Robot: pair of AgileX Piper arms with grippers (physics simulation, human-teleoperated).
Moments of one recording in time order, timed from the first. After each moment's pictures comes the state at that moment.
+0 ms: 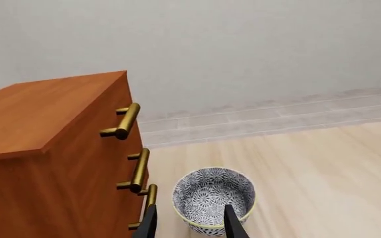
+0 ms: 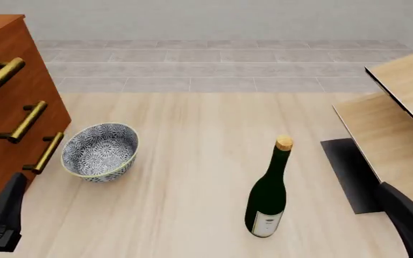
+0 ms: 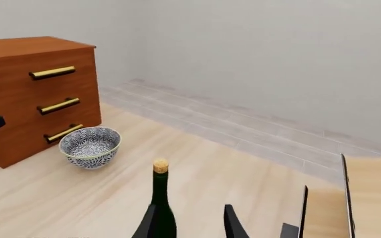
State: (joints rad) left arm -0.05 0.00 -0.04 0.01 0.11; right arm 0.51 0.03 -0.29 0.28 -0.08
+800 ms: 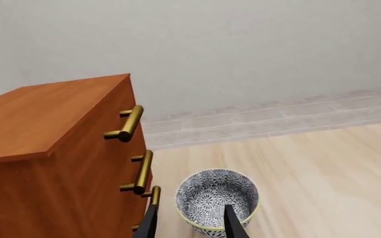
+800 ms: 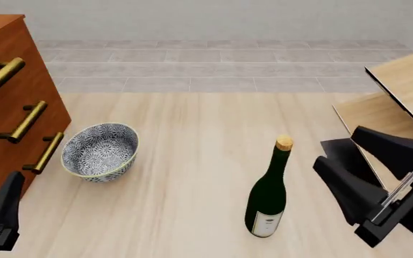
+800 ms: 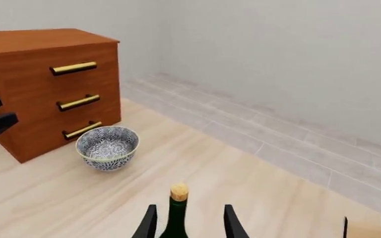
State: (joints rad) left arm -0.04 0.00 -0.04 0.01 0.12; right arm 0.62 0.43 -0.28 -0.09 -0.10
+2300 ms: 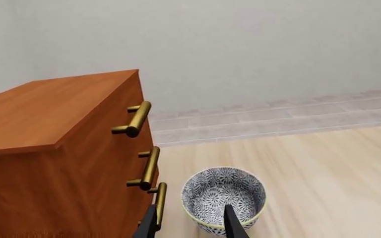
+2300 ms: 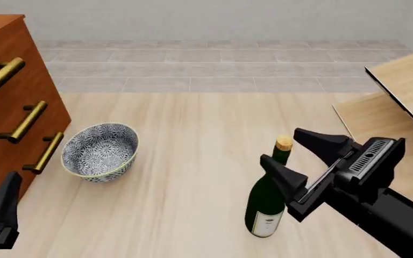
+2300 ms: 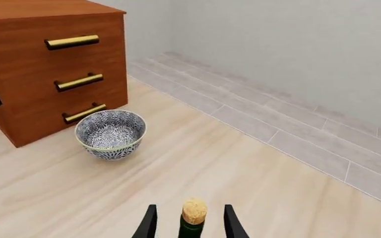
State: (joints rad) left arm 0.00 0.00 -0.03 0.00 0.12; right arm 0.67 0.91 -0.25 -0.51 -0.11
